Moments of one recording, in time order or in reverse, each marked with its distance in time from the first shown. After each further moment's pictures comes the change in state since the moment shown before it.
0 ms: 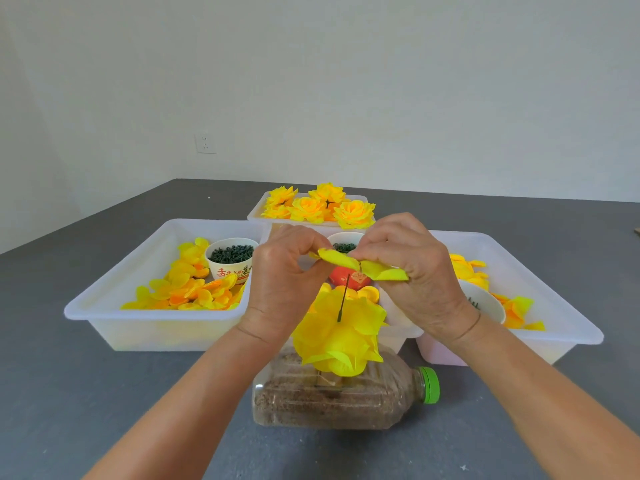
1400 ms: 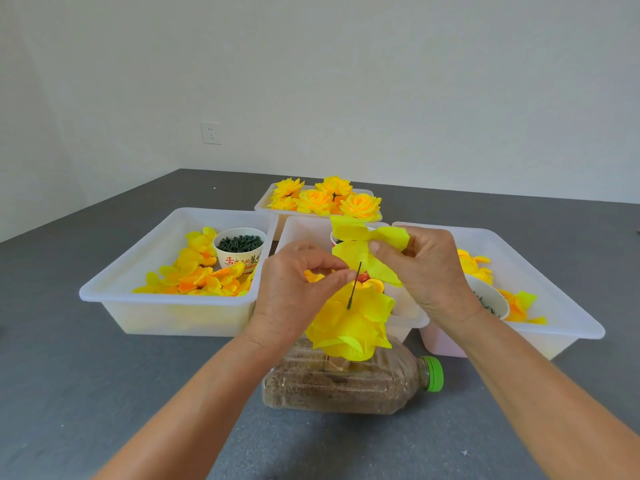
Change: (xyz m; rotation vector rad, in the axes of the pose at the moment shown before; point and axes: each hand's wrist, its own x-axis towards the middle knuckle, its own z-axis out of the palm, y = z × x) left_hand -0.022 0.006 -0.013 -0.109 -0.198 -0.280; right_hand -0.004 -0.008 0.007 0.344 0.008 0.591
